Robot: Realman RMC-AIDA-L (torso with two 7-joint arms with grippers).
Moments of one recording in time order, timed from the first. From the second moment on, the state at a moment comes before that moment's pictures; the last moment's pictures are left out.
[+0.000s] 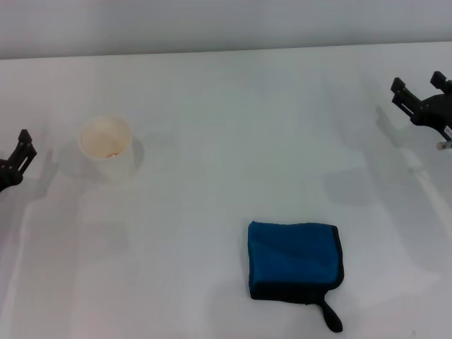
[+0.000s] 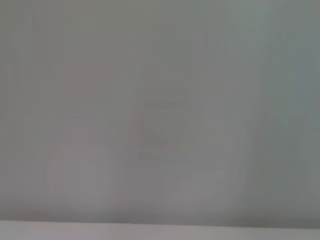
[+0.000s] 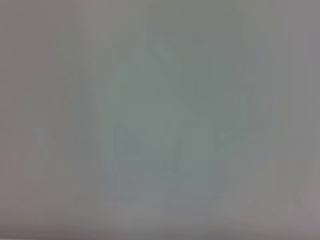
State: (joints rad) left arm -0.41 -2.08 2.80 0.17 -1.34 1.09 -0.18; right arm 0.42 2.02 -0.99 -0.06 2.52 1.05 -2.64
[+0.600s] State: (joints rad) left arm -0.46 -2.08 2.79 0.15 -1.34 1.05 -0.21; right arm 0.40 2.02 -0.98 -0.06 2.52 1.06 -2.64
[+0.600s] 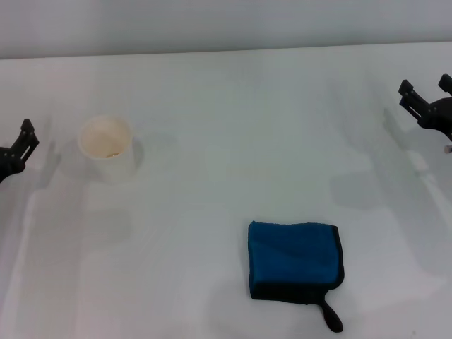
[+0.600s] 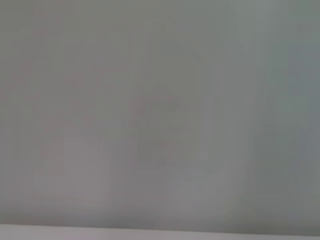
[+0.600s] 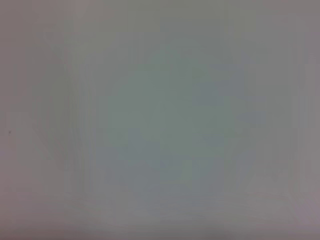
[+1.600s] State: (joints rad) left arm -0.51 -2.07 2.79 0.11 -1.34 0.96 -0.26; right arm 0.39 2.02 -0.93 -0.06 2.52 1.07 -2.64
